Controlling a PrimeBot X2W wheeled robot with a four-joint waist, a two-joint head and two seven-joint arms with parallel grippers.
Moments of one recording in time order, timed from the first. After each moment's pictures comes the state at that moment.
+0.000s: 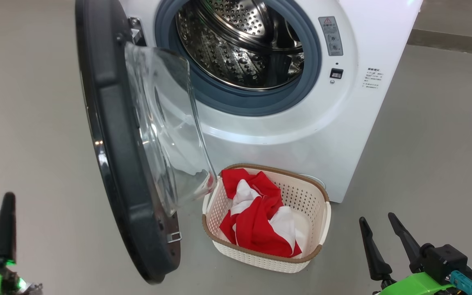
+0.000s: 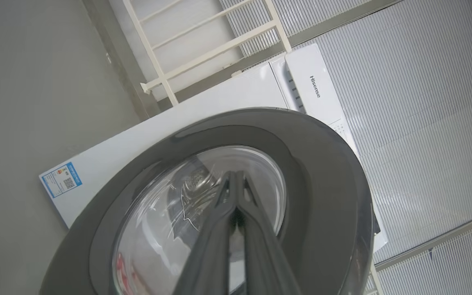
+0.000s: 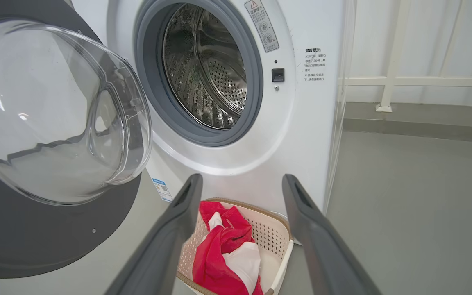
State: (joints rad) left arm -0.07 0.30 0.12 0.10 -1.55 -0.12 -0.11; right arm 0.04 -0.04 0.02 0.26 0.29 0.12 -0.26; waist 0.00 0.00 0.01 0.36
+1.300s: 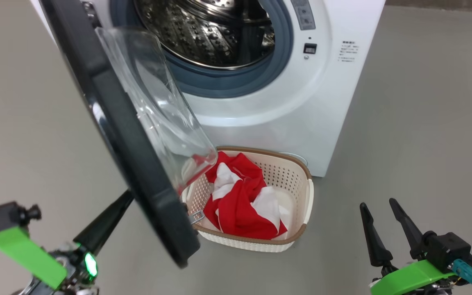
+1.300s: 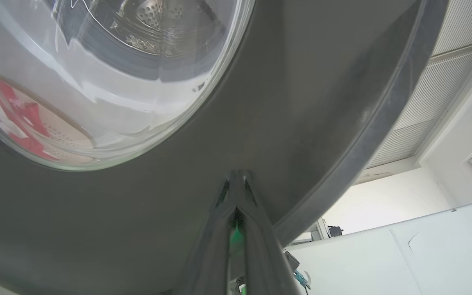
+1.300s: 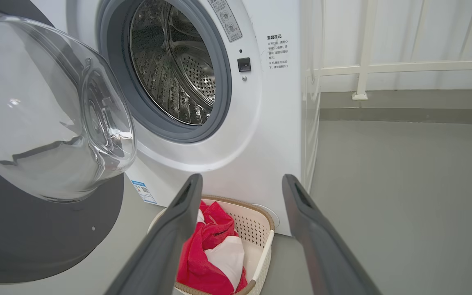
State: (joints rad) left arm -0.13 0.15 0.13 -0.01 -1.57 -0.12 0.69; right arm 0.00 -0.04 0.02 0.24 0.29 0.12 -0.26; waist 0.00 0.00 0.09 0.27
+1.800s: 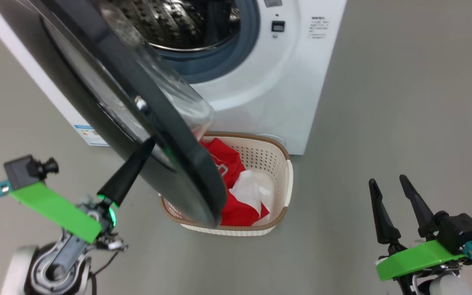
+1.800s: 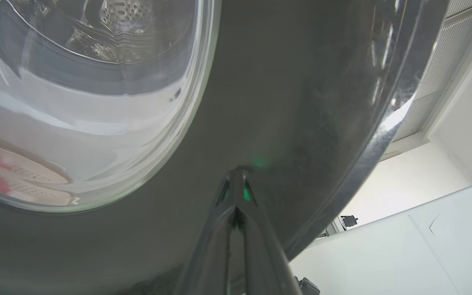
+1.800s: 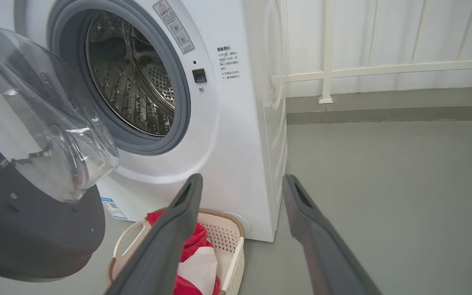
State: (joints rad) left arm -0.33 0.15 -0.04 0.03 -1.46 -0.12 0.47; right arm -0.06 -0.04 -0.02 0.22 0.29 0.12 -0.26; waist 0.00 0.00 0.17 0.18
